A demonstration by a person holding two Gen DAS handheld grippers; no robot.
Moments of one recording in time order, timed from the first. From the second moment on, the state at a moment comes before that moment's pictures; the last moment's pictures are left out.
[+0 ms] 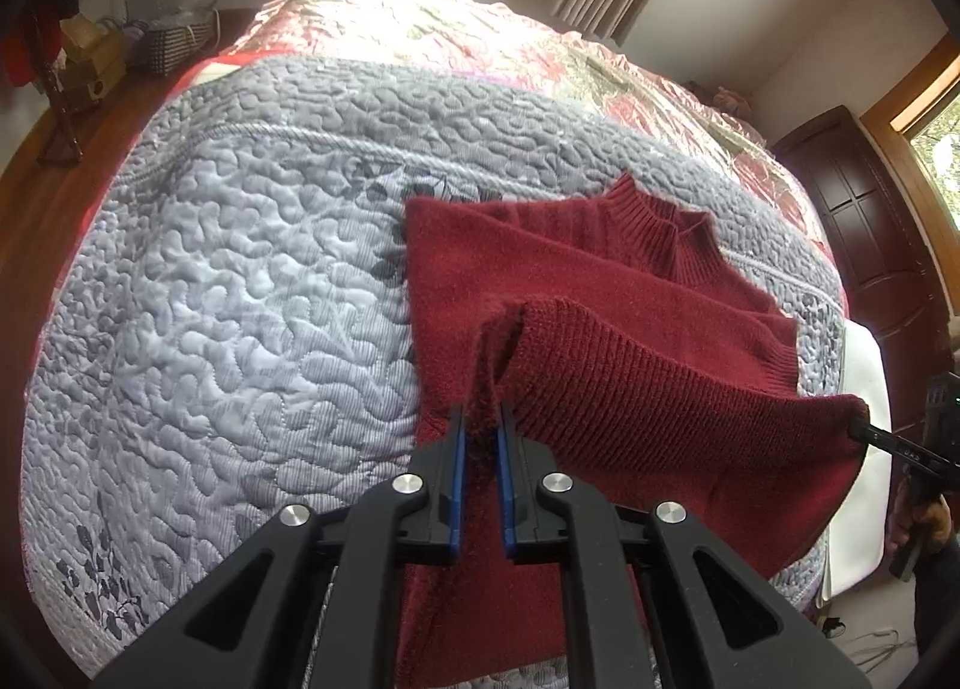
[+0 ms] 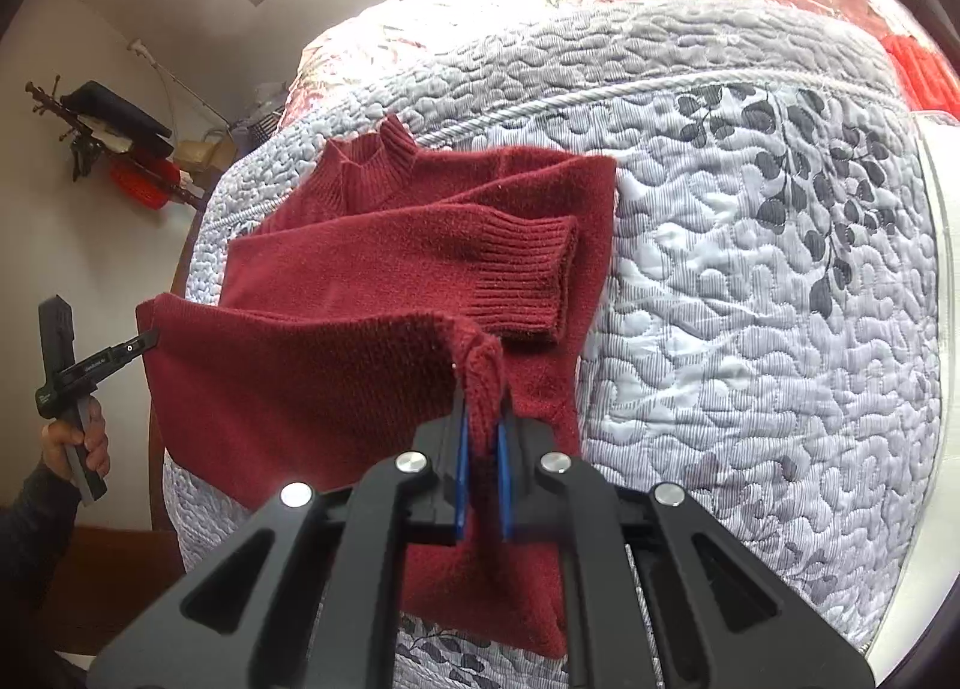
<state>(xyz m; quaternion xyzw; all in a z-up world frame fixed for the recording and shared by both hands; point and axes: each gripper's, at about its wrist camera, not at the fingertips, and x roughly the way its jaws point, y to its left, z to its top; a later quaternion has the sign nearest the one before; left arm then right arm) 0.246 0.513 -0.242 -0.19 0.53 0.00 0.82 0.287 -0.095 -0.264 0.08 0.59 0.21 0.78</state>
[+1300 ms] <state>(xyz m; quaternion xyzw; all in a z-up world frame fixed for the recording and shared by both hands) 0.395 0.544 -0.220 -0.19 0.49 -0.01 0.85 0.450 -0.054 -0.240 0.05 0.54 0.20 0.81</state>
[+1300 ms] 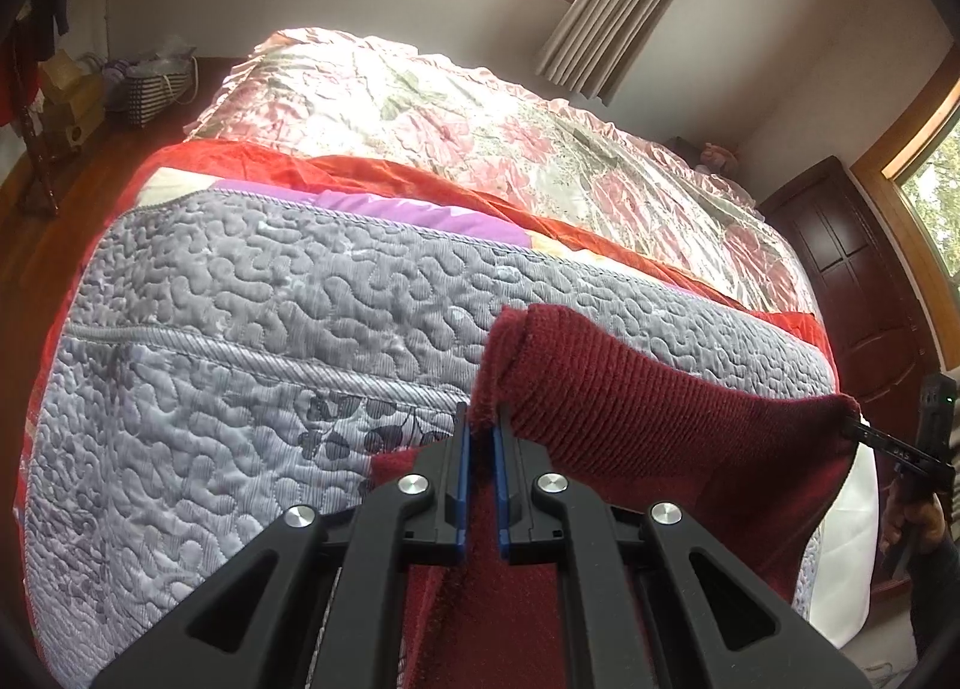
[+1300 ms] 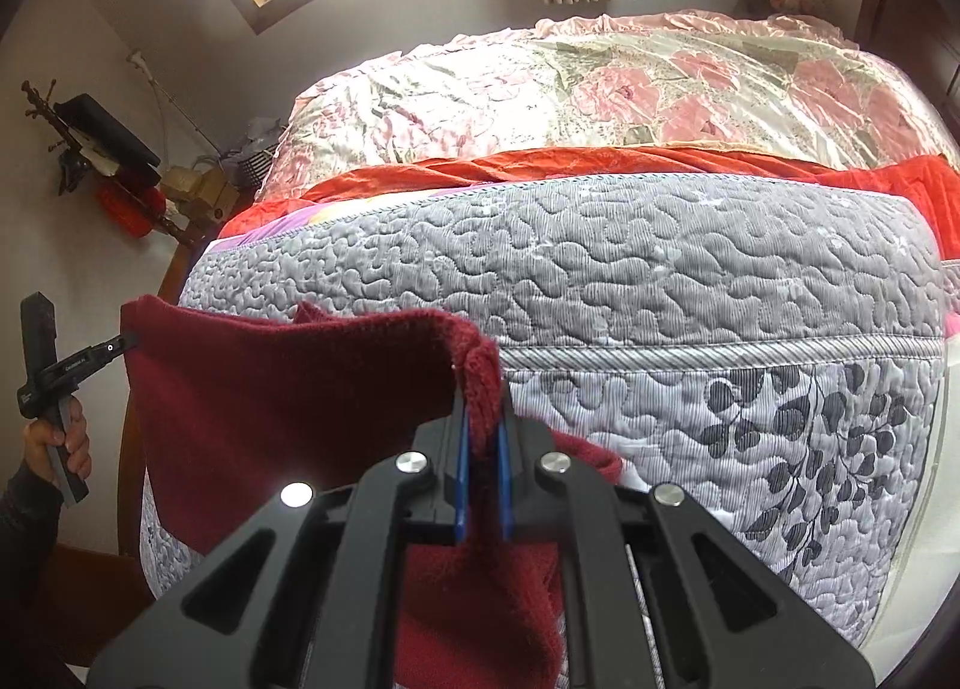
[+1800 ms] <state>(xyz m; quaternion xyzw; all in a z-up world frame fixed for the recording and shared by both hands) 0.440 0.552 -0.262 -0.19 0.51 -0.01 0.84 0.485 -0.054 -0.282 0.05 0.56 0.19 0.80</state>
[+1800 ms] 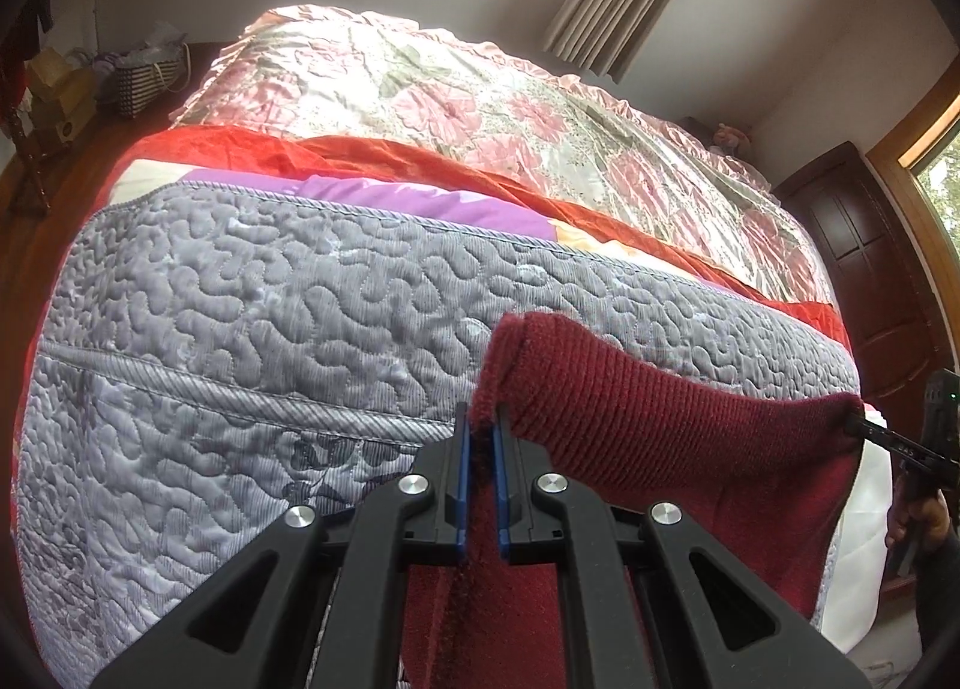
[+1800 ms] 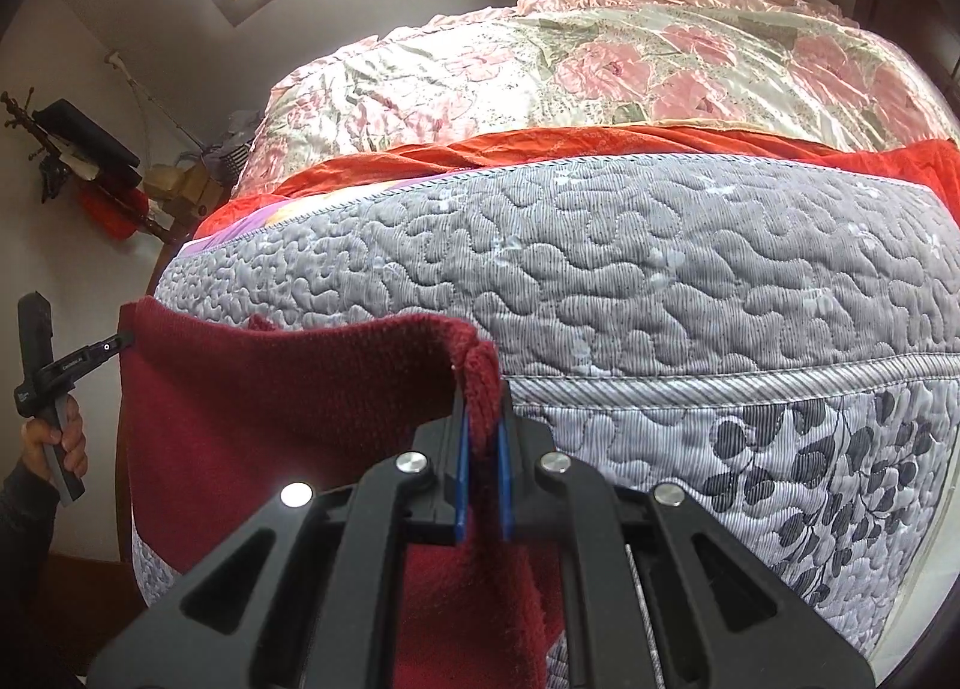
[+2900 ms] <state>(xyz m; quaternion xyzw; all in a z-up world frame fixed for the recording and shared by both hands) 0.360 0.460 -0.327 -0.07 0.59 -0.03 0.81 0.414 -0.075 -0.357 0.10 0.60 0.19 0.77</state>
